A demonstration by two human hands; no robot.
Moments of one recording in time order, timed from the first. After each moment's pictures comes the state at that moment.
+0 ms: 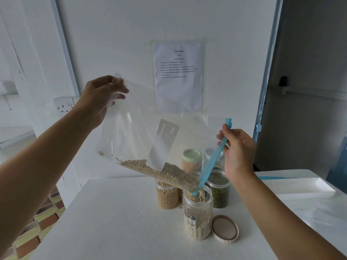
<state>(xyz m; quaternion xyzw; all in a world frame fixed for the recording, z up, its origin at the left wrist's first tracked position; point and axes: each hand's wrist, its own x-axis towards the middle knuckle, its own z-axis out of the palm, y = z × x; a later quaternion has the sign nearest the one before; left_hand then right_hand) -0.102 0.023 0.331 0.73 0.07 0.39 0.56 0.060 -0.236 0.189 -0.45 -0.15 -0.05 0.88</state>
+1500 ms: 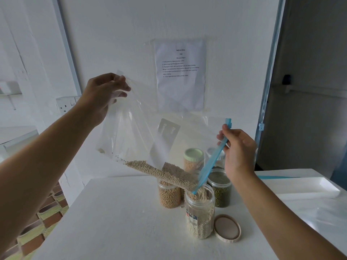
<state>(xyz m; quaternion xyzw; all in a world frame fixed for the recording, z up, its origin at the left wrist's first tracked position) -0.106 0.015 0.337 0.74 0.08 0.38 0.54 0.060 -0.232 0.186 -0.47 -0.14 -0.05 0.87</state>
